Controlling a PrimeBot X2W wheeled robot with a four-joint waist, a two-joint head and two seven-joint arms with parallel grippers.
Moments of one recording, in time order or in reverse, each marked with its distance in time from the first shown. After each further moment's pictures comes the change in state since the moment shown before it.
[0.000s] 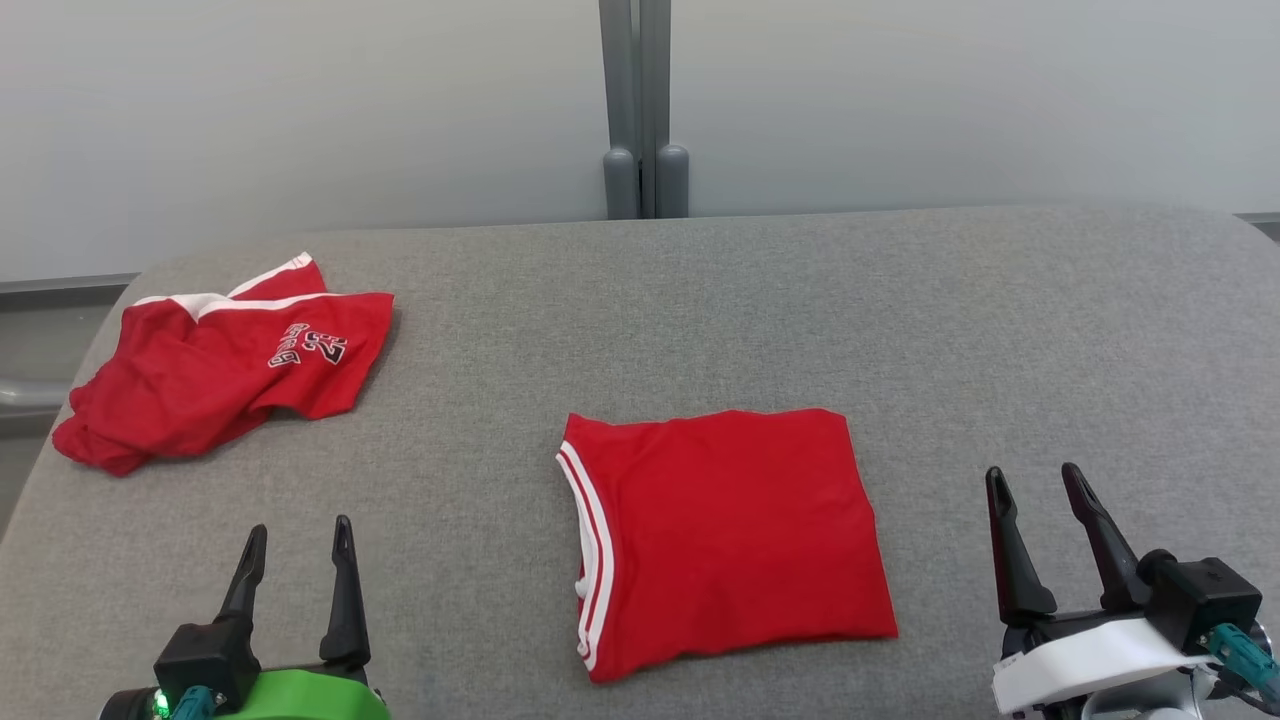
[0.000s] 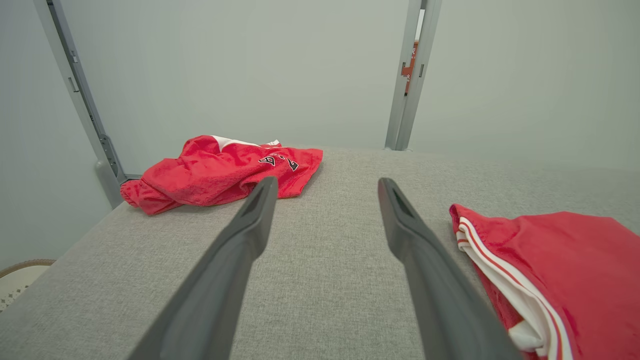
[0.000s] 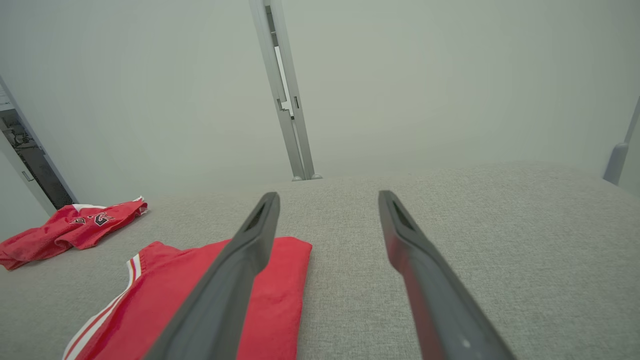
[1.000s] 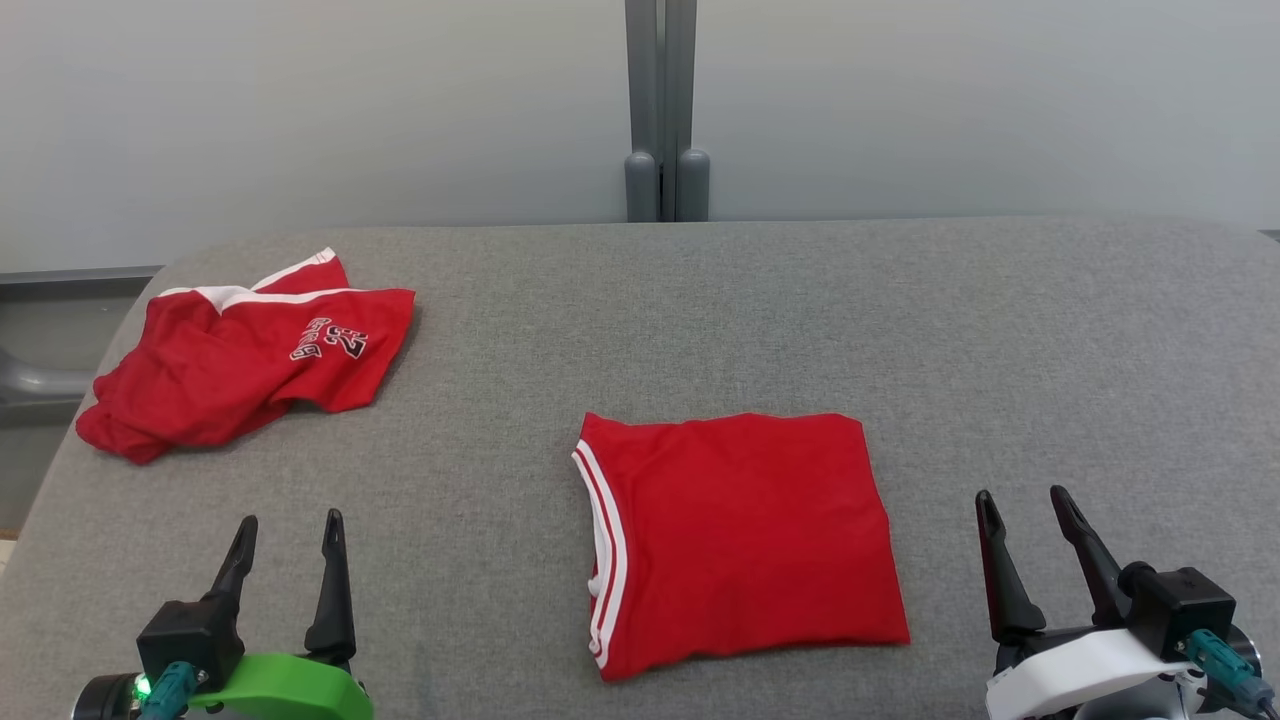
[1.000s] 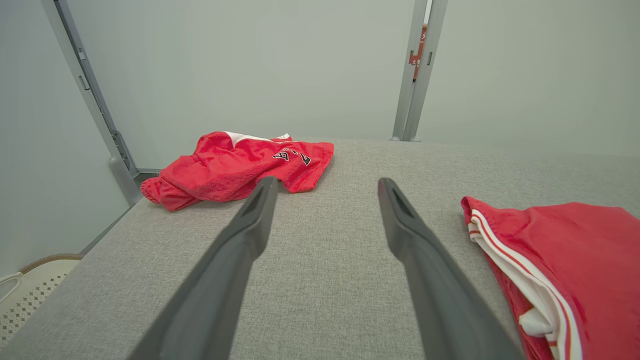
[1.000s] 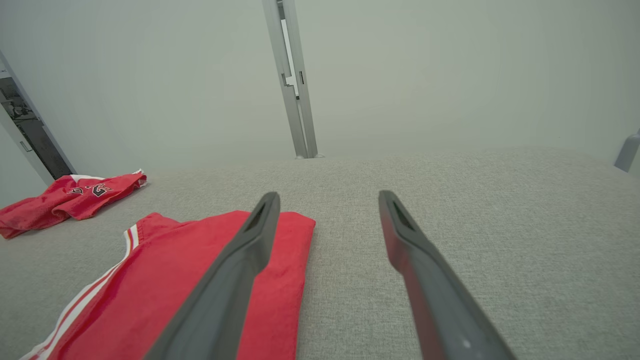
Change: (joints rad) left arm 0.011 0.051 -0.021 -0.079 -0.024 0.005 0.119; right arm -0.002 -0.001 0.006 0.070 -0.029 0.000 0.000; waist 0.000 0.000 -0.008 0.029
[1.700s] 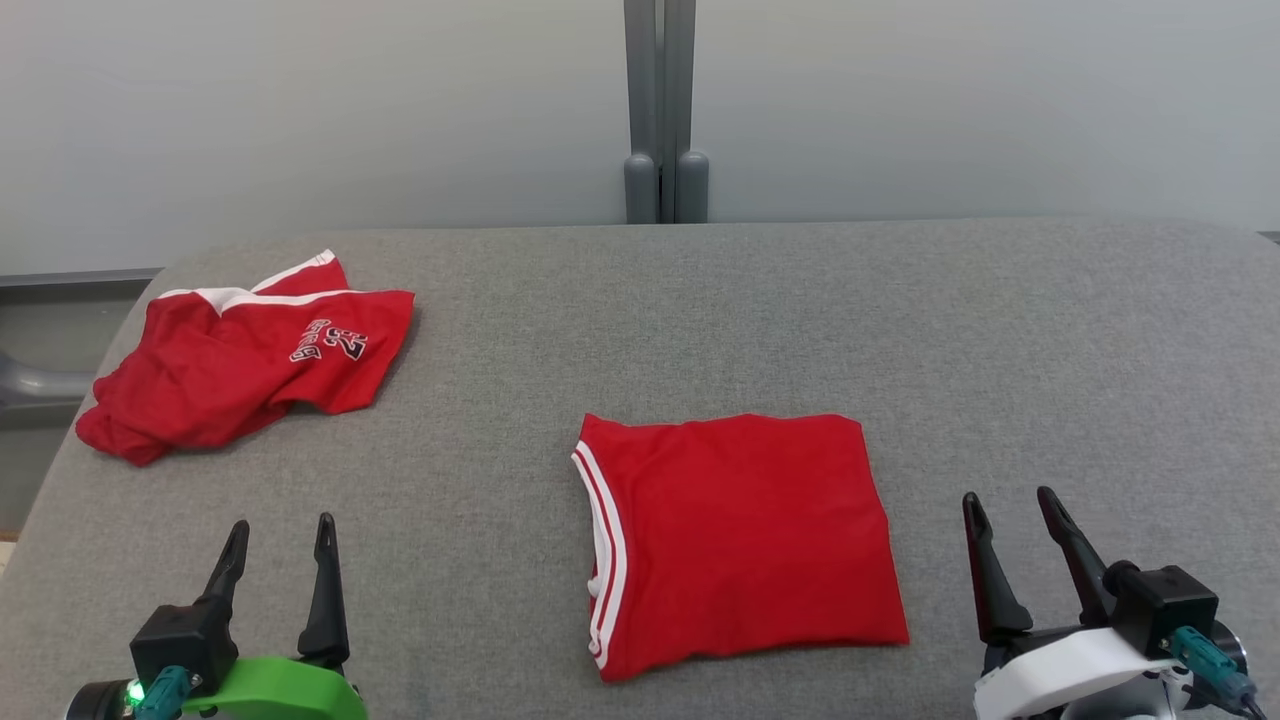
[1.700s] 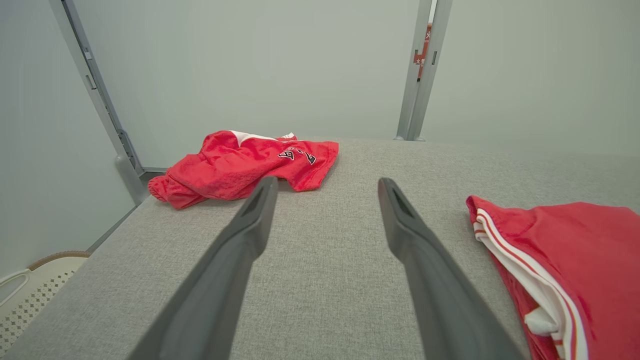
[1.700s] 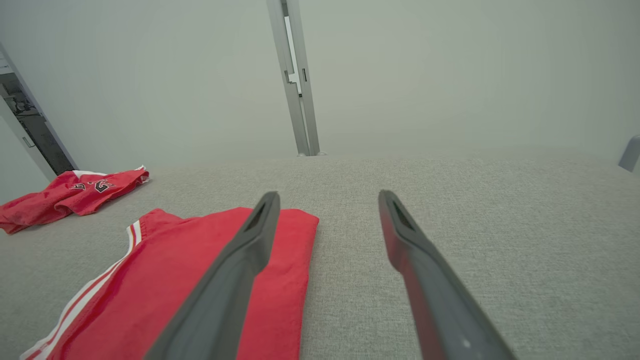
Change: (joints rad) left arm 0.009 0.015 -0.007 -0.007 -0.013 0.020 0.003; right arm -0.006 0.003 0.012 0.013 -0.008 0.000 0.000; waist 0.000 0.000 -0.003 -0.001
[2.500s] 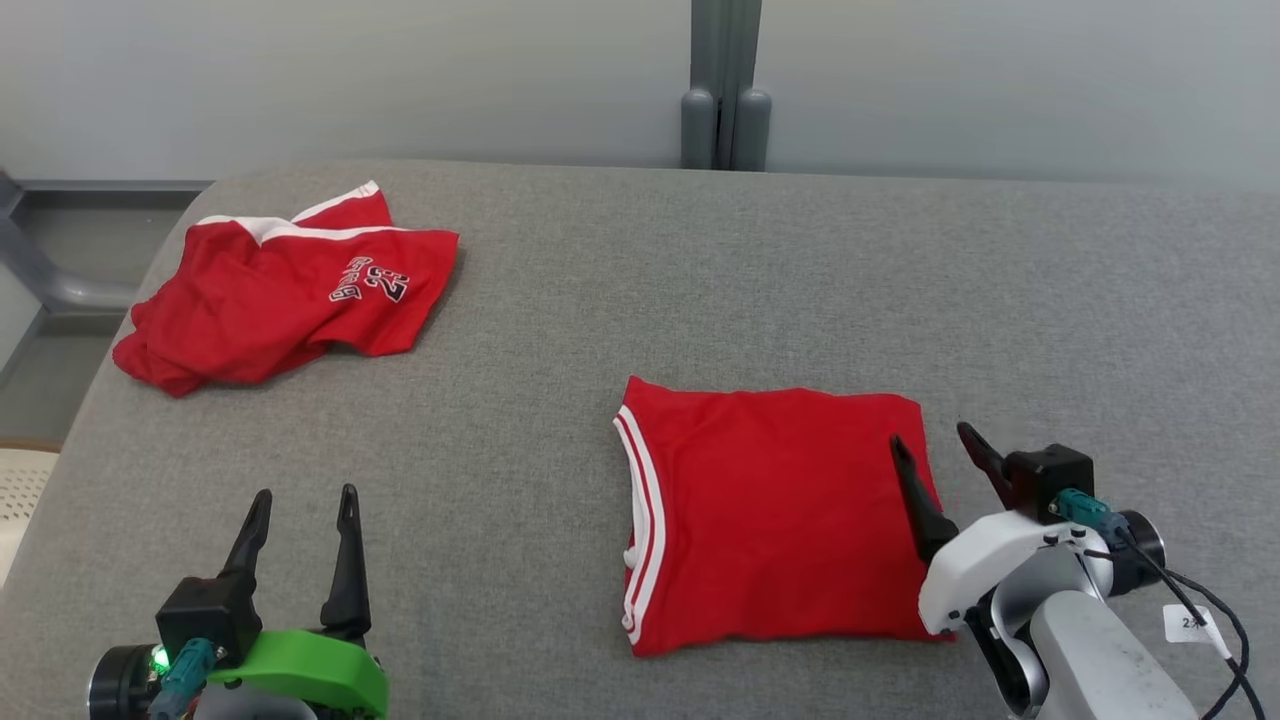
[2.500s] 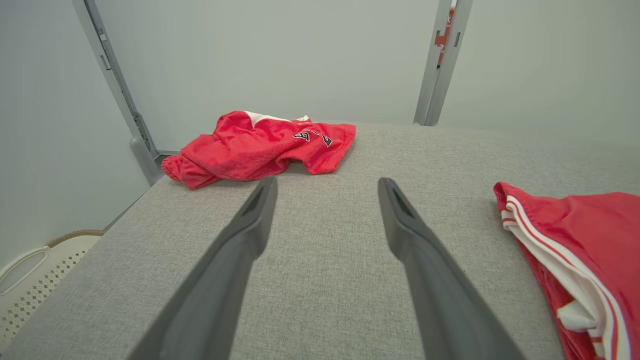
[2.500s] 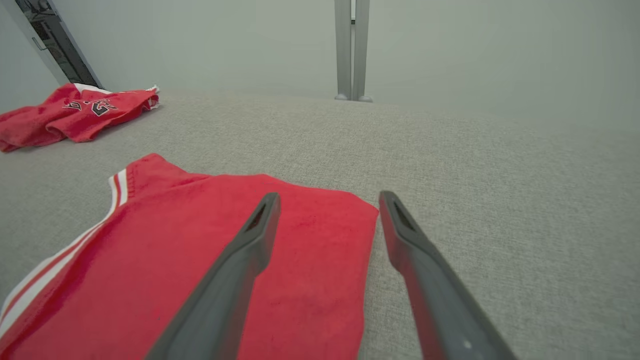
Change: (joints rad) left arm -0.053 -0.001 -0.043 0.035 0.000 0.014 -0.028; right arm -0.337 -0.012 0.116 0.383 -0.034 0.000 0.070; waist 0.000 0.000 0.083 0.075
